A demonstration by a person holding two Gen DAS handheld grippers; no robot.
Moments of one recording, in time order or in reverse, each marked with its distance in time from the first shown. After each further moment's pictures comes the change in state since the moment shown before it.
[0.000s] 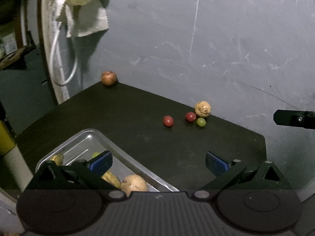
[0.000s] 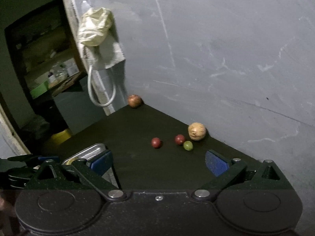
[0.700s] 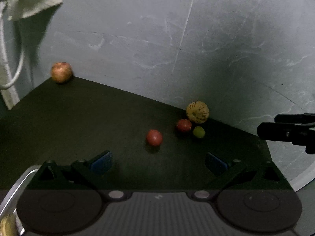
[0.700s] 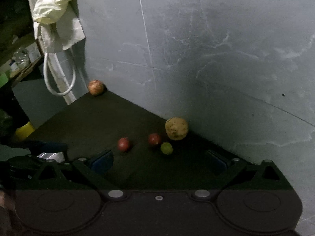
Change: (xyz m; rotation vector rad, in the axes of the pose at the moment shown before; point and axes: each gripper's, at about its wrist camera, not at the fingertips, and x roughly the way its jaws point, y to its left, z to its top) left arm 0.160 0.030 0.053 0.076 0.094 -0.258; right arm 0.119 0.011 0.029 -0.003 0.109 -0.227
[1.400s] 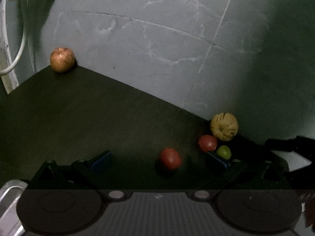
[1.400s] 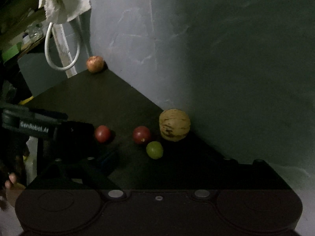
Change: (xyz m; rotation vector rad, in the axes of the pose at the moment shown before) left arm 0.064 0.014 0.026 -0.122 0.037 0.063; right arm 0.092 -0.029 -0.007 -0.167 0.062 0.097
